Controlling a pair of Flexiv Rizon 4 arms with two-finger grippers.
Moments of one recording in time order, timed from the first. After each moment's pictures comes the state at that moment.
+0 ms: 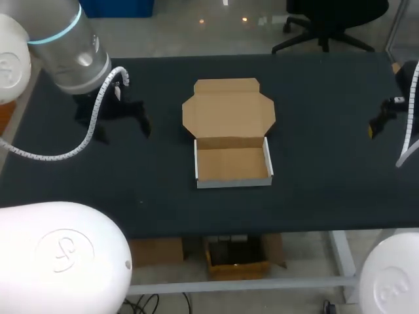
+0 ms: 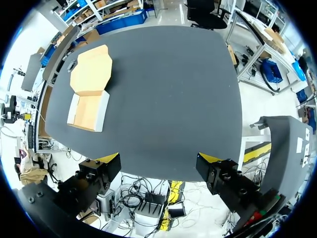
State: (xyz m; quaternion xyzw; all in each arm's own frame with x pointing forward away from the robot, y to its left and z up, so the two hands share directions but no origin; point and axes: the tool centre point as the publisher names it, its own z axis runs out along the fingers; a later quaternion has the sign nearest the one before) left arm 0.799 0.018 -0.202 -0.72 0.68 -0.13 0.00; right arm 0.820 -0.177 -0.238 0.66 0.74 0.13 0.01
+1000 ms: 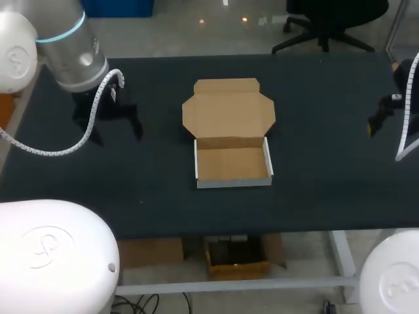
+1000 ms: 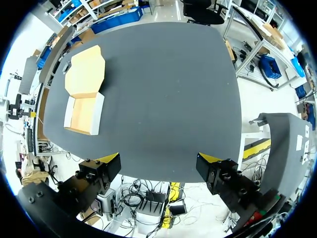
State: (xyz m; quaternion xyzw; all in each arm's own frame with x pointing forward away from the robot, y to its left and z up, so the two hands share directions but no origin) left arm 0.840 0.051 -0.251 -0.73 0.68 -0.09 -0.01; right arm 0.831 -0.182 -0.244 0.67 0.74 0.11 0.00
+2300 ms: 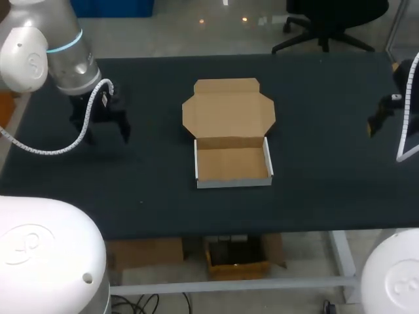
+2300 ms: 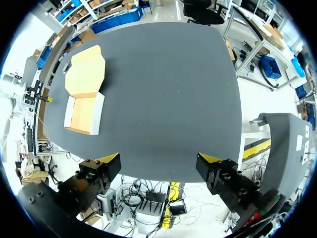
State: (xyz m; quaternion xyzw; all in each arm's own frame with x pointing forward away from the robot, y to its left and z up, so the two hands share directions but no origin) left arm 0.937 0.110 -0.351 -0.70 0.71 -0.06 -0.03; right arm 0.831 -0.181 -0.244 0.67 0.74 0.11 0.00
